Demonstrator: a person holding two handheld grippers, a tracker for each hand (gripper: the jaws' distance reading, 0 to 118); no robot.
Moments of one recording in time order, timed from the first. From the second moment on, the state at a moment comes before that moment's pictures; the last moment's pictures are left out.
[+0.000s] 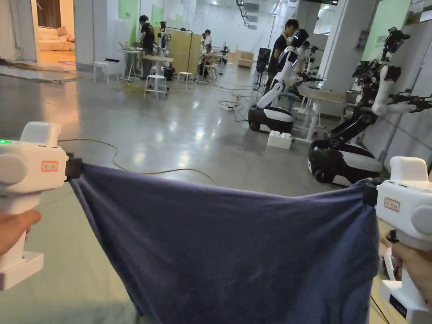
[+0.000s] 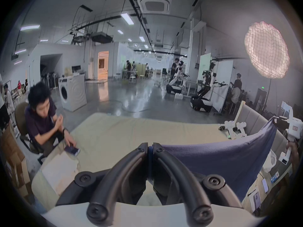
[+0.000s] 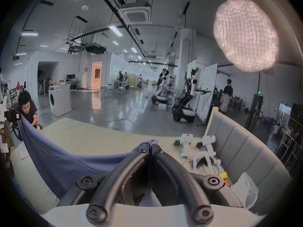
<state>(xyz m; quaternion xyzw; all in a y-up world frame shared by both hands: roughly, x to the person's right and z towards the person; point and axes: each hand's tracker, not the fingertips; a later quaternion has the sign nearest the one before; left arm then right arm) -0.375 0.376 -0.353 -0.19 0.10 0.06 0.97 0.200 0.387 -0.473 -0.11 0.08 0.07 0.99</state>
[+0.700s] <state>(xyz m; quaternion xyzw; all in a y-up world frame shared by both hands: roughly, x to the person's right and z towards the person) -0.376 0.519 -0.453 -0.12 0.12 0.00 0.98 0.185 0.525 -0.535 -0.03 0.02 0.08 1.00</state>
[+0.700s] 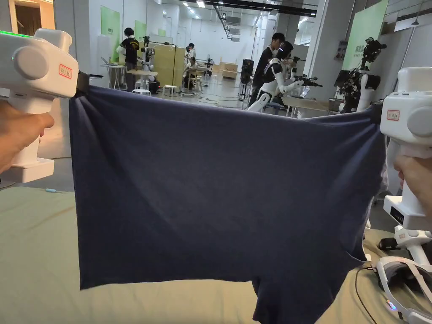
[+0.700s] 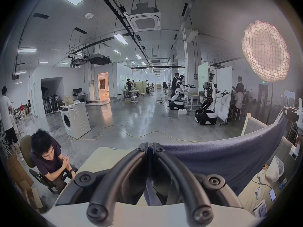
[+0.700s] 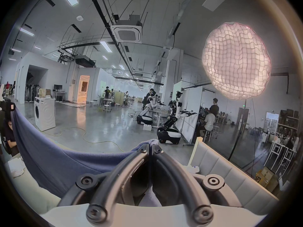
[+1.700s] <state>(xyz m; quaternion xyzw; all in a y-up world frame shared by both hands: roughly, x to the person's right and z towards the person) -0.352 0.252 -0.222 -0.23 0.07 0.07 0.97 0.234 0.282 -0.308 -0.17 0.05 0.10 0.98</state>
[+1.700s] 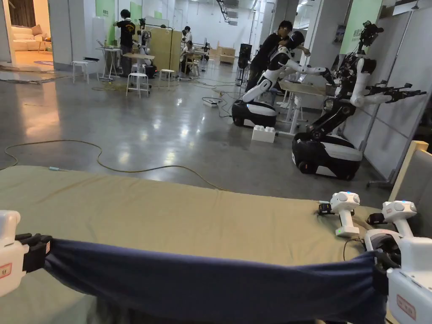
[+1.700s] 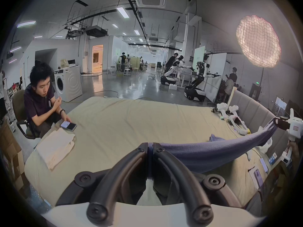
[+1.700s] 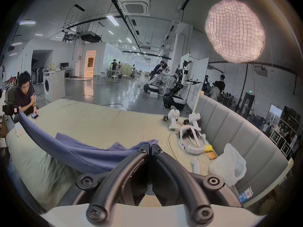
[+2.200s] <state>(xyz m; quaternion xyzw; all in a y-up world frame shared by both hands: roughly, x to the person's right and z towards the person) -0.344 0.107 -0.115 -0.42 0.07 0.09 0.90 0.246 0.147 -0.187 -0.38 0.05 0.12 0.92</state>
